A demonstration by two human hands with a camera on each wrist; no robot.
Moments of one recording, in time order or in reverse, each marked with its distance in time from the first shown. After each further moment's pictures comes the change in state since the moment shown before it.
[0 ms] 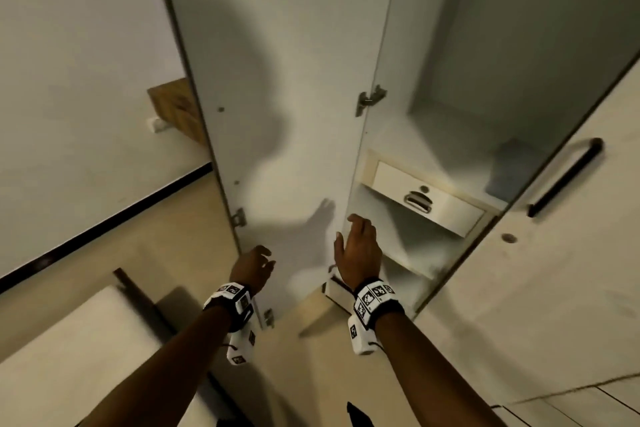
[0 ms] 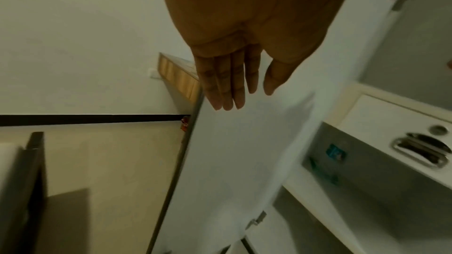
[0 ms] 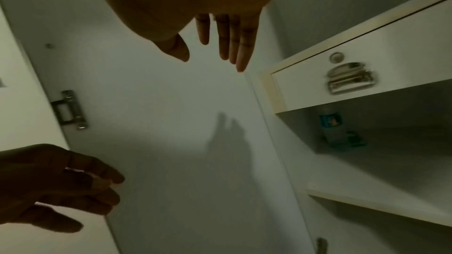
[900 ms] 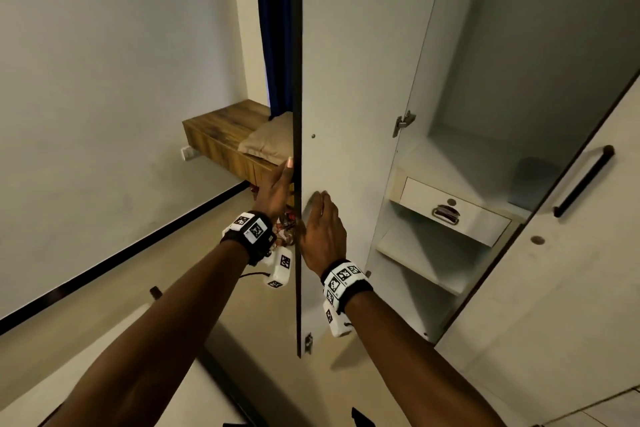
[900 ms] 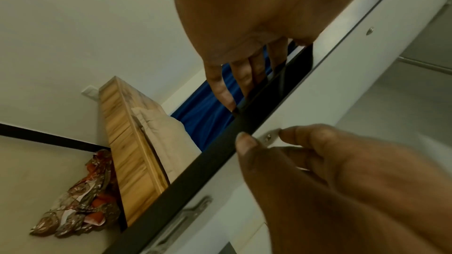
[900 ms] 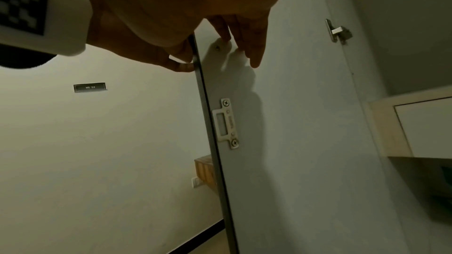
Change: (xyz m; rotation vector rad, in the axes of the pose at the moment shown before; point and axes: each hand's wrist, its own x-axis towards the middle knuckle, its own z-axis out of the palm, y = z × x) left_hand -0.009 0.089 -0.215 -0.924 0.107 0.285; right_hand -0.011 -0.191 0.034 -0.084 0.081 -0.201
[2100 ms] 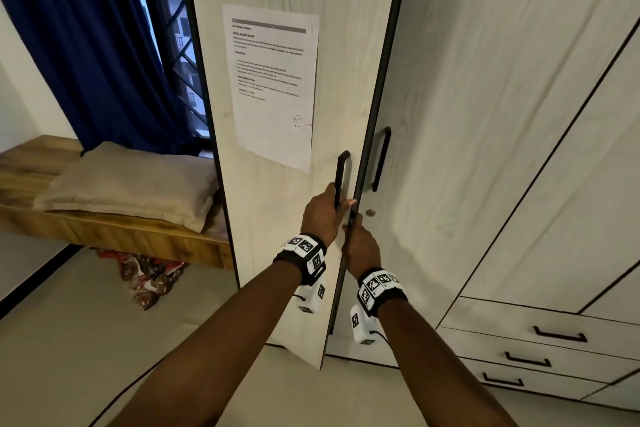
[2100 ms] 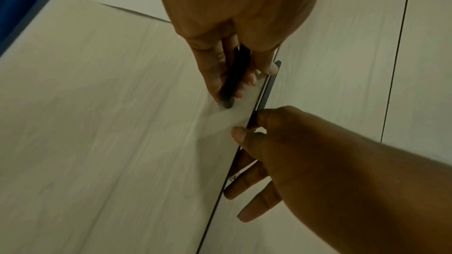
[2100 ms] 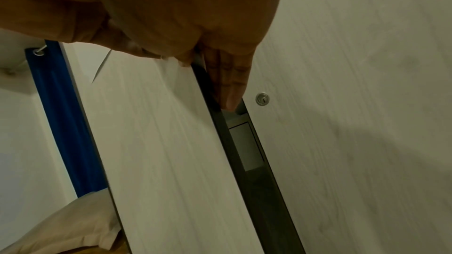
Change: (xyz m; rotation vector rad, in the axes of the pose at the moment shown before) left_hand -0.026 -0.003 0.396 0.392 -0.439 0.458; right_hand -0.061 0.315 -0.176 -0.058 0.064 0.633
